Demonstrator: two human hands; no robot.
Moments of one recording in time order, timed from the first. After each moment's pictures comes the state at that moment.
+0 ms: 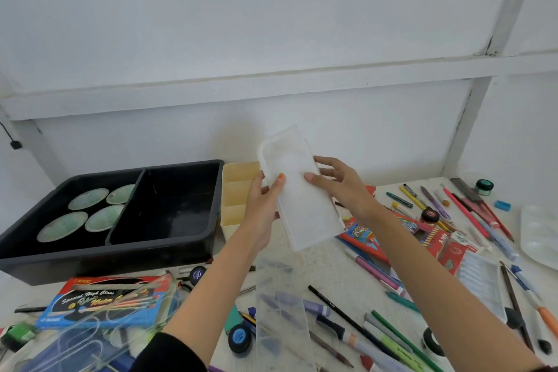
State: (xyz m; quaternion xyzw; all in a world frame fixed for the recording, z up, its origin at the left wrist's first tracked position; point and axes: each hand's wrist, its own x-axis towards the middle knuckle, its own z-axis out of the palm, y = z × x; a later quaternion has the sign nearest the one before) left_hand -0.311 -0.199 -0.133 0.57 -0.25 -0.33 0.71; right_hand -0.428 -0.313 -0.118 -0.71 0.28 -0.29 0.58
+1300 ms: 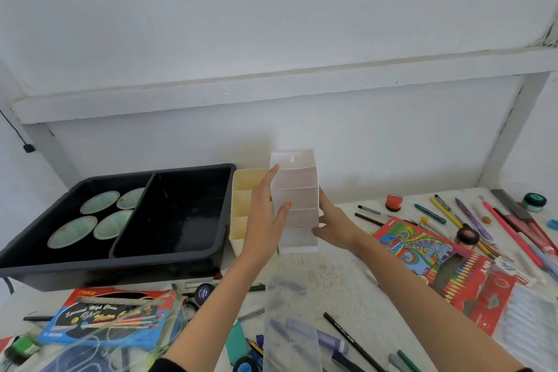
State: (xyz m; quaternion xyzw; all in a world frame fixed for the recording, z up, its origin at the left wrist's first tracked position) left_hand -0.270 -0.211 -0.169 0.70 -0.44 -0.07 0.55; right_hand -0.372 -0.345 -0.194 -0.85 0.20 -0.14 0.46
